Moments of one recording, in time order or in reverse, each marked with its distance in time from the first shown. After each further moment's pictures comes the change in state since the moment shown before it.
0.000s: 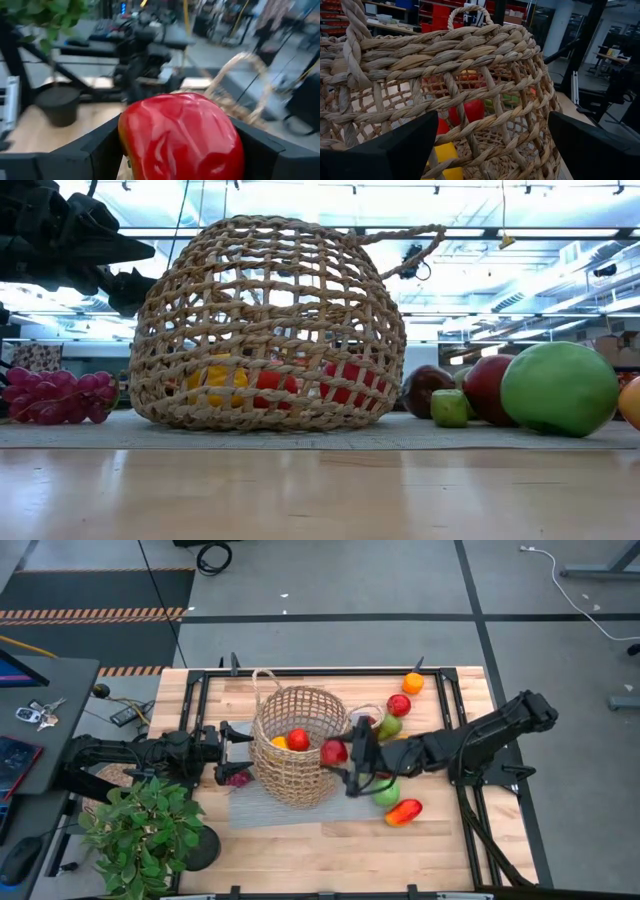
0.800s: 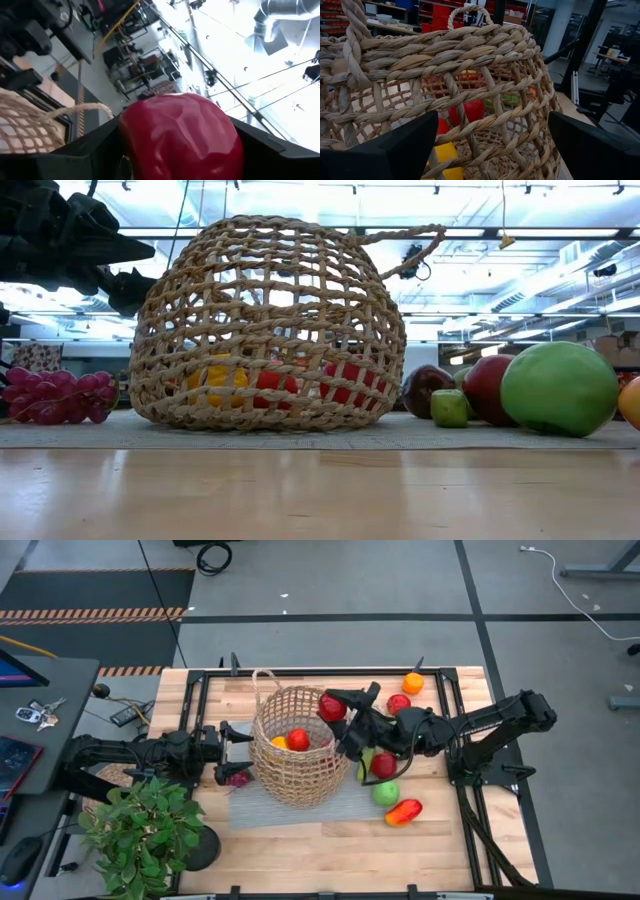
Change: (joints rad) left arm 0.000 0.000 0.000 0.000 0.000 0.000; right arm -0.121 0.008 0.000 0.457 0.094 -1.213
